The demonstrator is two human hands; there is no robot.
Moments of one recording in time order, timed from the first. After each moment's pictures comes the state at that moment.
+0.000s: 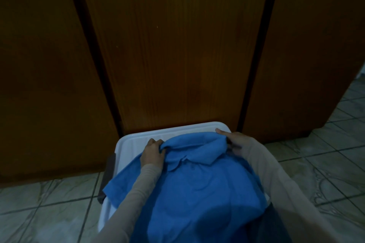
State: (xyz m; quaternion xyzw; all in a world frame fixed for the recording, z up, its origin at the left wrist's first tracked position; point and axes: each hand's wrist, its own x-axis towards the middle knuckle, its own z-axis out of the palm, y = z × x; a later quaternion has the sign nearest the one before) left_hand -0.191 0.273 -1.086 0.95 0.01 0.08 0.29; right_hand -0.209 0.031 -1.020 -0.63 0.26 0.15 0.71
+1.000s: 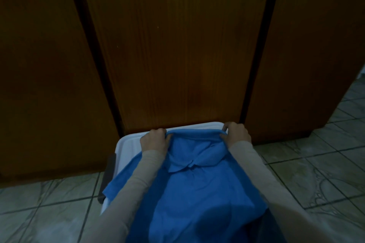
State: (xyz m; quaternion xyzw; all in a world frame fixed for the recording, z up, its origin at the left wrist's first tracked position) left_hand -0.188 0.261 -1.031 0.99 -0.02 0.13 0.06; right_hand -0.210 0.043 -1.016 -0.96 0.16 -0.07 0.20
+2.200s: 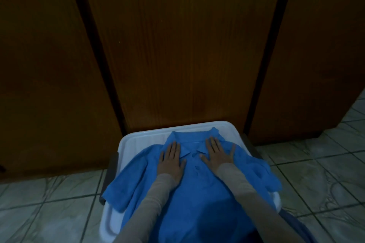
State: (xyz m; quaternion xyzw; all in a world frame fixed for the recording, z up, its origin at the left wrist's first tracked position) left_hand -0.194 0.249 -1.127 0.99 -0.10 -0.06 0.08; right_hand -0.195 0.081 -1.104 -0.99 0.02 0.15 0.05
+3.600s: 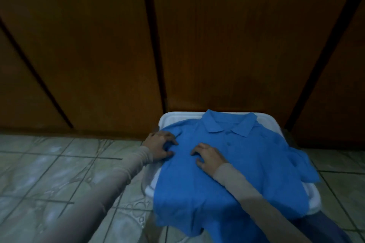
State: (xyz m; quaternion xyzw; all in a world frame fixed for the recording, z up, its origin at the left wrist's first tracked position) left_hand -0.222 0.395 -1.086 0.99 -0.14 -0.07 0.07; right_hand -0.240 0.181 -1.099 -0.94 -0.26 0.08 0.20
